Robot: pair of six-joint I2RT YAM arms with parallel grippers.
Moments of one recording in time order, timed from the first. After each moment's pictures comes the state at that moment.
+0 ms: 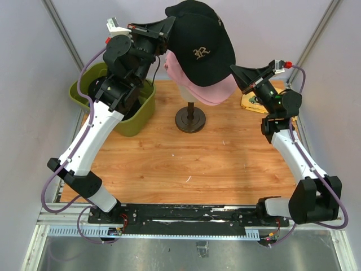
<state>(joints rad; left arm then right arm) -0.62 1.58 2.02 -0.10 -0.33 -1.34 0.13 1.29 1.02 0.85 -0.54 1.67</state>
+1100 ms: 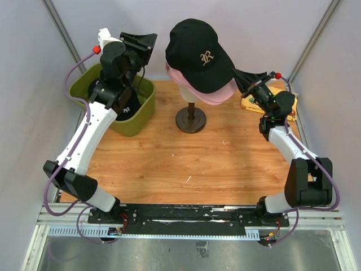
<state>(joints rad) -0.42 1.53 1.81 -0.15 -0.30 -1.16 0.06 1.44 0.95 0.94 -0.58 2.01</state>
